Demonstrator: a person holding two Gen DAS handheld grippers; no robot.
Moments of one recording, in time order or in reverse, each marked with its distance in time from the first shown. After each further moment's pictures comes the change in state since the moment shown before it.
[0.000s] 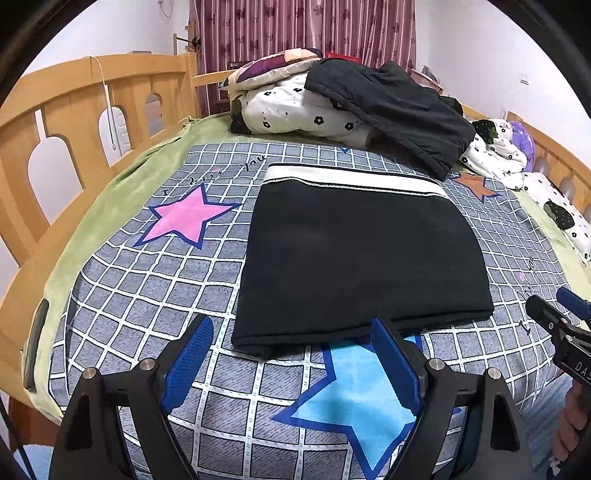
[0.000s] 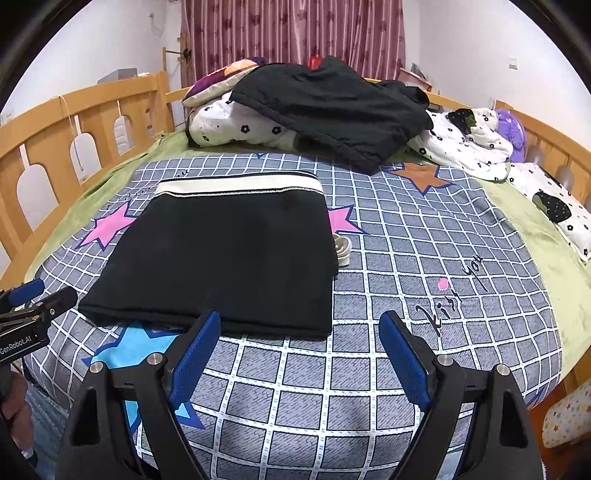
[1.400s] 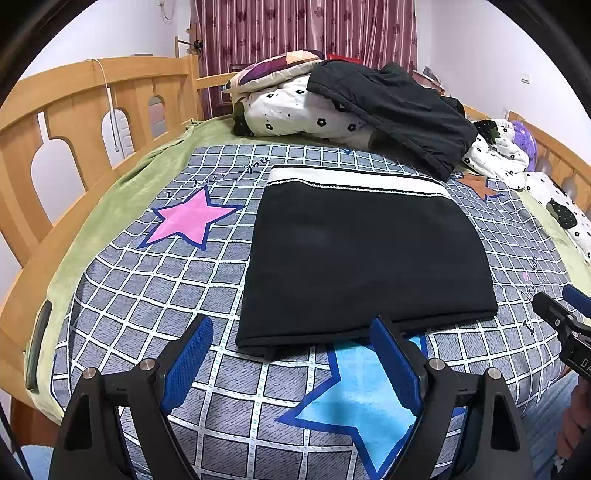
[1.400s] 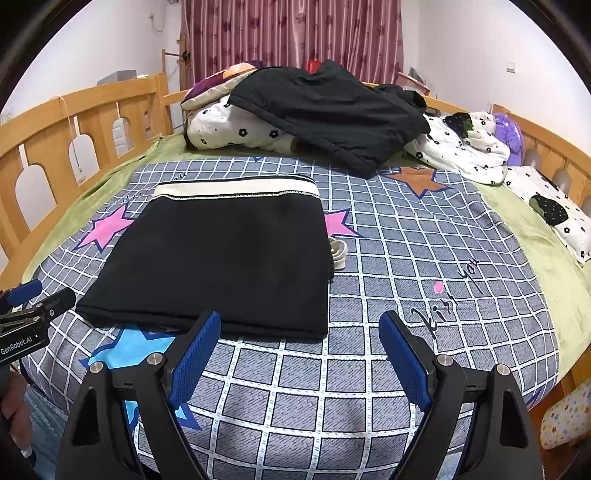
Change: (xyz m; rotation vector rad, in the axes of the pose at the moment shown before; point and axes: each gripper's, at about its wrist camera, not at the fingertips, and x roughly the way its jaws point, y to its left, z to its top) left arm 0.001 0.003 0.000 0.005 -0.008 0.011; right arm -0.003 -0.005 0.000 -0.004 -0.011 -0.009
